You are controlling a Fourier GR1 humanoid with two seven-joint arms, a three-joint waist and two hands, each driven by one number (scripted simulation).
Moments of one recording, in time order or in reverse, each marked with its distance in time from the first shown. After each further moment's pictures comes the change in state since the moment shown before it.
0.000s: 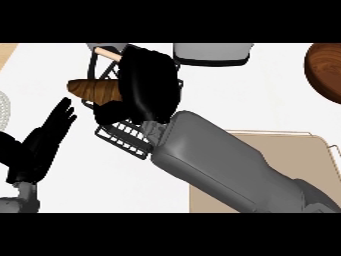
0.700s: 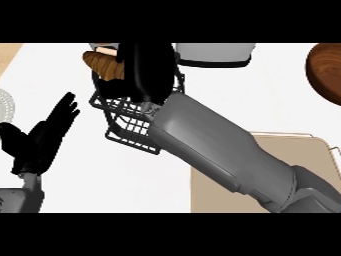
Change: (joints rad) left arm -0.058 -0.019 0.022 0.066 -0.013 -0.031 -0.012; right arm -0.120 -0.005 0.051 0.265 -0.029 -0.333 -0.059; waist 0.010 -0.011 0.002
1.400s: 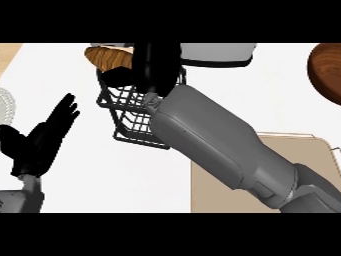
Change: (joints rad) left arm 0.013 -0.012 0.010 -0.012 -0.009 -0.013 0.001; right arm -0.015 -0.002 -0.051 0.036 -0.145 -0.236 -0.063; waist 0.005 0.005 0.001
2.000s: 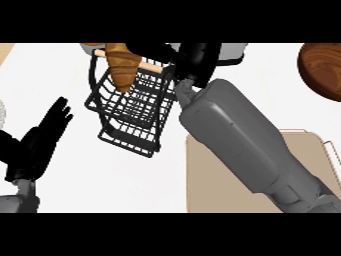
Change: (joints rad) left arm 0.033 -0.002 0.031 -0.006 -0.005 0.010 -0.007; right arm 0.139 -0.038 -0.233 -0.193 -0.030 -0.197 -0.111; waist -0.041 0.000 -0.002
